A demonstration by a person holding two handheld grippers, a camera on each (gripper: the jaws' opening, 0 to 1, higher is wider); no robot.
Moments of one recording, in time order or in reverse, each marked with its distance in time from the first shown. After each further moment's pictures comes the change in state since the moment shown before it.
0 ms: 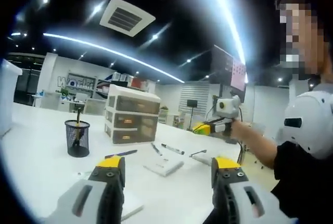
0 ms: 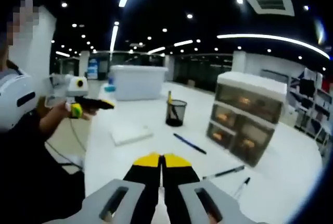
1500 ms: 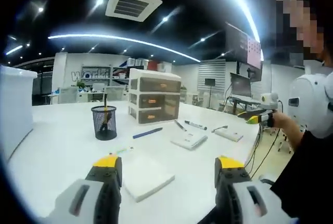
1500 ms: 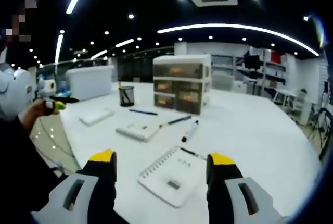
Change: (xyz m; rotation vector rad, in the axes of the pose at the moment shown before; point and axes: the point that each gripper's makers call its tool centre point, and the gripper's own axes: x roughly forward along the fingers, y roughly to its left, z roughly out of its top) left arm -0.040 0.043 -0.029 0.064 0.174 0.177; right arm -0.126 -0.002 -0.087 0.208 0.025 -0.443
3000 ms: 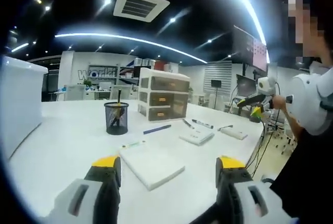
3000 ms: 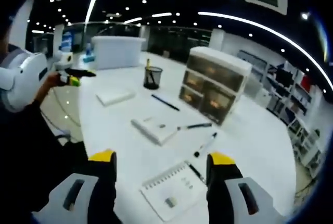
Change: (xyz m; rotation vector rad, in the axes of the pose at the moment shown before) left arm -0.021 0.017 -0.008 -0.021 -0.012 0.045; right arm 0.033 0.031 0.045 -0.297 0.232 0.195
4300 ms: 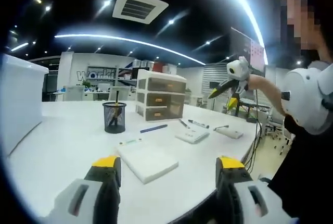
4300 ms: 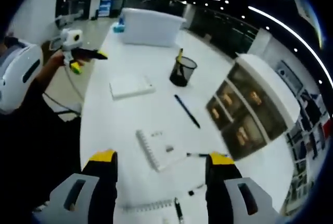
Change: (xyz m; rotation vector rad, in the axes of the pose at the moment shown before) left arm -0.013 -0.012 -0.007 -0.002 -0.013 -0.013; right arm 0.082 0.007 0.064 -0.276 0.219 0.241
